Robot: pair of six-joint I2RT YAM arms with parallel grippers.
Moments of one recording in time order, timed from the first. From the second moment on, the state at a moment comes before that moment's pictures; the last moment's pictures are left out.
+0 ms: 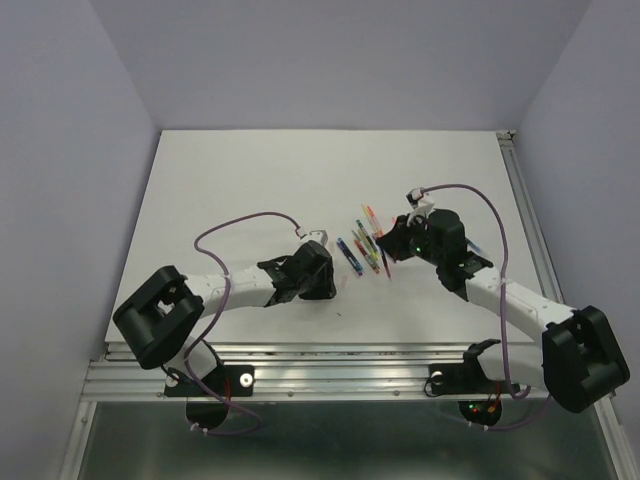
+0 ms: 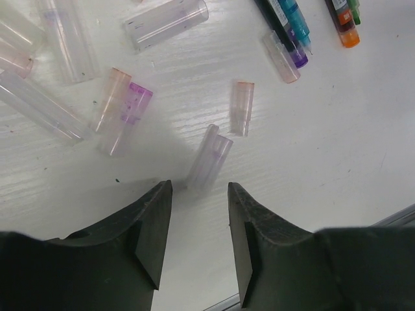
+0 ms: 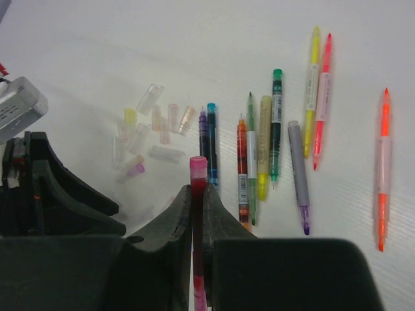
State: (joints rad) left arm -0.89 1.48 0.70 -0.12 -0.09 -0.79; right arm 0.45 1.19 0.59 0.22 -0.28 0.34
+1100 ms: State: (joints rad) left arm -0.88 1.14 0.68 -0.13 -0.05 -0.73; right arm 0.37 1.72 0.99 0.03 -0.02 -0.02
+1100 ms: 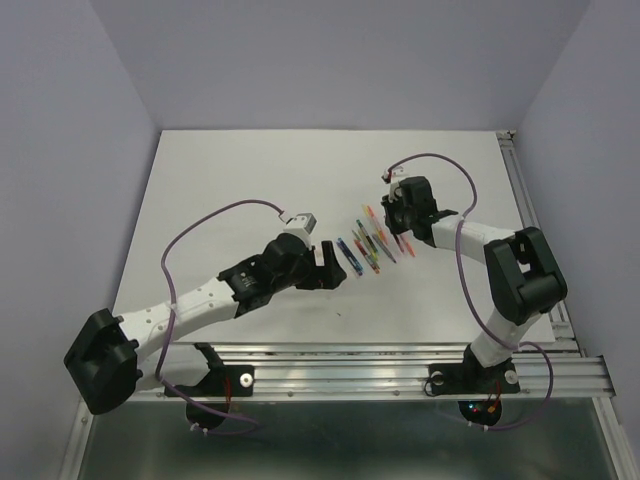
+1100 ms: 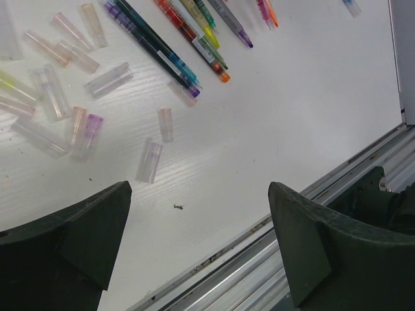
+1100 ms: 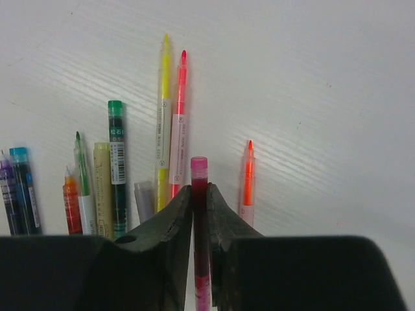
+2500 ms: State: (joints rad) left arm -0.84 1.13 0.68 -0.13 -0.05 -0.65; right arm -0.07 1.83 1.22 -0.43 0.06 -0.02
